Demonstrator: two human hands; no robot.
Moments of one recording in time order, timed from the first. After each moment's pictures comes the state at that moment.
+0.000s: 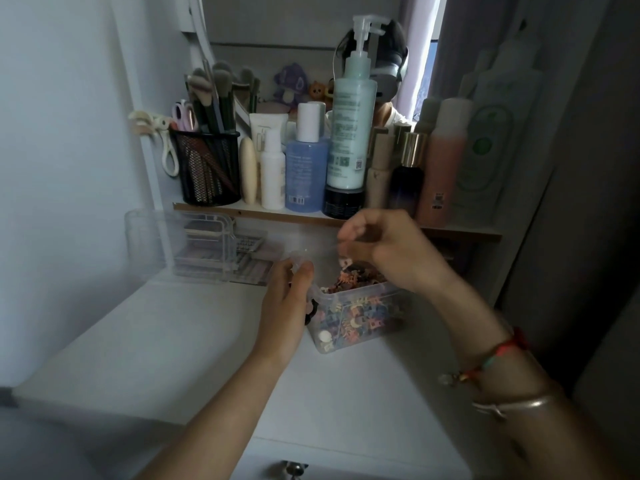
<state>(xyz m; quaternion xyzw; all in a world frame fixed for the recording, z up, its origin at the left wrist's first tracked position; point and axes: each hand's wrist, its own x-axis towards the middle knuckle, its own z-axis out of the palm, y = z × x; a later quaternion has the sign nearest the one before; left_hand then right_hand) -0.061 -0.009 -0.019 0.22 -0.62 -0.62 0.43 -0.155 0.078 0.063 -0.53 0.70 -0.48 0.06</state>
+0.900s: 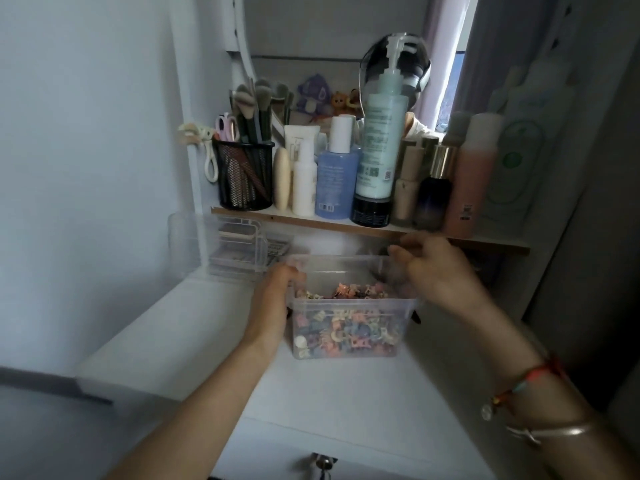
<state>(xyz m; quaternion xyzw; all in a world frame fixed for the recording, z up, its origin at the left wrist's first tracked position) -0.030 -0.036 -0.012 0.26 -0.57 -0.67 0.40 -0.161 0.083 0.050 -0.36 0.83 -0.42 -0.01</state>
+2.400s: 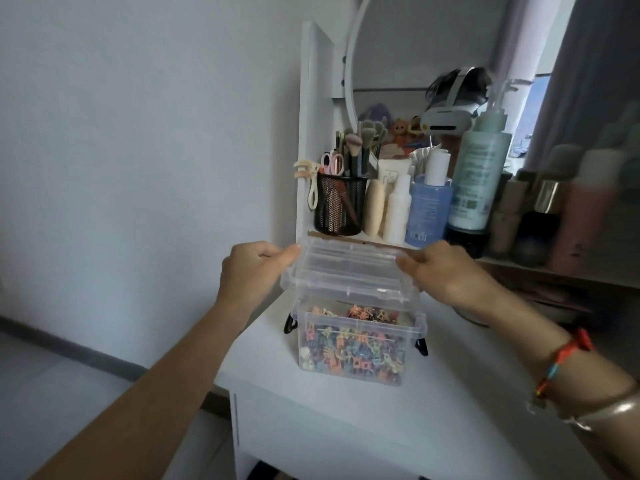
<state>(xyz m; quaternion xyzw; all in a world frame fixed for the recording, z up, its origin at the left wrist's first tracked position) 0.090 -0.111 0.048 0.41 -0.70 -0.36 0.46 -0.087 0.014 0.083 -0.50 0.83 -0.26 0.01</state>
